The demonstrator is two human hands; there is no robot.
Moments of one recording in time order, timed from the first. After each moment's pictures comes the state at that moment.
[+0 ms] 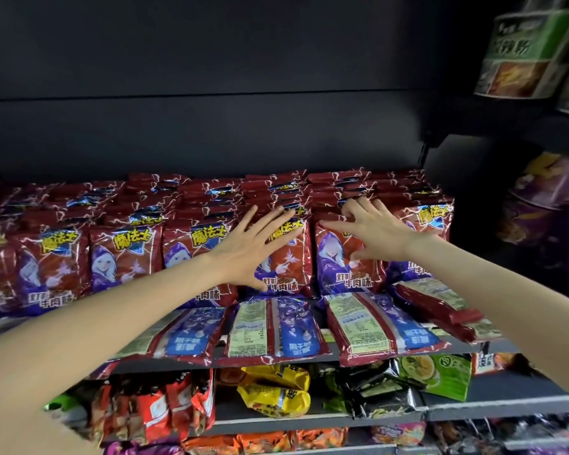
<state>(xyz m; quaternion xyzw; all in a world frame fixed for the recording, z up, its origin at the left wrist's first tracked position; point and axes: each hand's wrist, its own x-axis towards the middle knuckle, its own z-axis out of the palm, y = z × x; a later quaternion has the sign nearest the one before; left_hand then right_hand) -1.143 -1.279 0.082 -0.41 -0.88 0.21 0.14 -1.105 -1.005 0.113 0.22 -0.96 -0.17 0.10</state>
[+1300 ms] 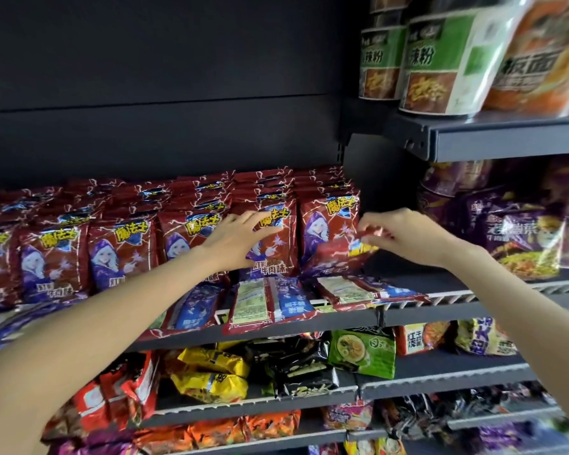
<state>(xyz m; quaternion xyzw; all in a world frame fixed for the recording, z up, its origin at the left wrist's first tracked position) -1.093 -1.148 0.098 -0.36 -0.91 0.15 0.09 -0.988 -0.841 0.126 0.19 -0.97 0.11 0.12</state>
